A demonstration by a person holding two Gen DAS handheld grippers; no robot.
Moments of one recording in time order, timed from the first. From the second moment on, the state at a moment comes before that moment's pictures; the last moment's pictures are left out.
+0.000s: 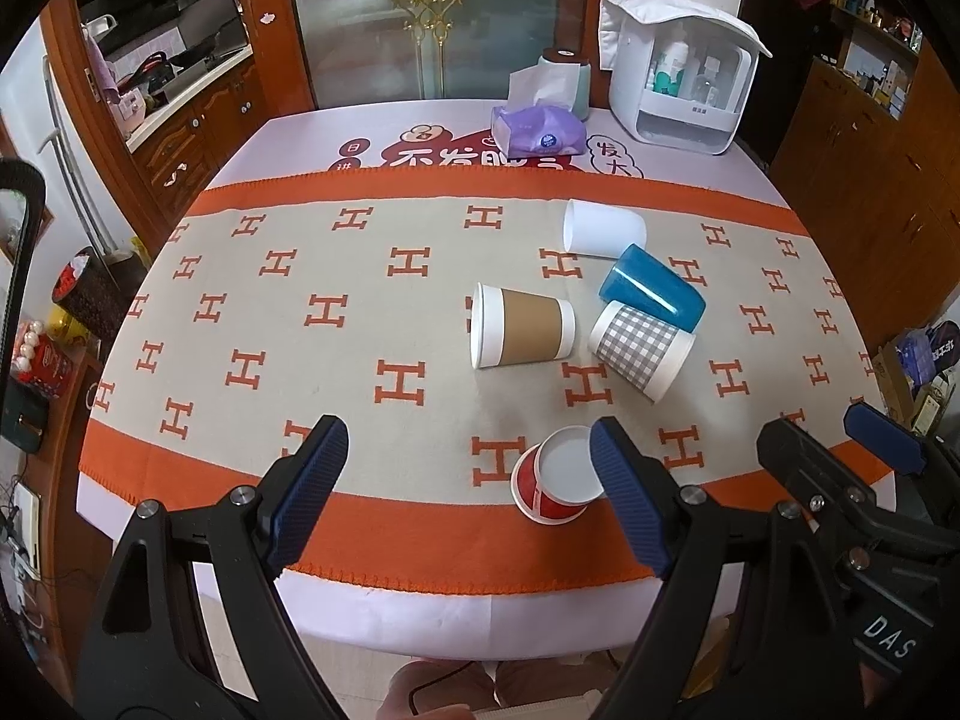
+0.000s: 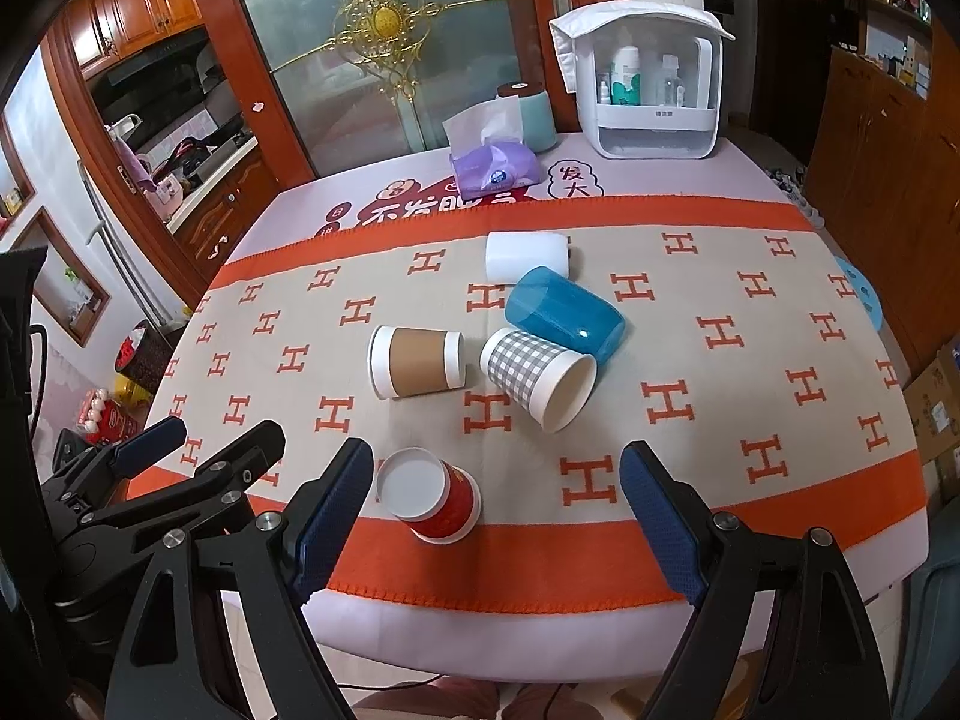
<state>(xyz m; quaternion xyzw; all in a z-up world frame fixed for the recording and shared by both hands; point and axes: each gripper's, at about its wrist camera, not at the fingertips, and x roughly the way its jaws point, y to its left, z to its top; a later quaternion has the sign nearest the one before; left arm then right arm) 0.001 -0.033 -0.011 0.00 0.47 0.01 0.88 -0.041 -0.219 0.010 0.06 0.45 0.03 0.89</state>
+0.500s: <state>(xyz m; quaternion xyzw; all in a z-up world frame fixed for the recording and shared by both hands) 0.001 -0.030 -0.014 0.00 0.47 0.01 0.88 -0.042 -0.213 0.001 0.06 0.46 0.03 0.89</state>
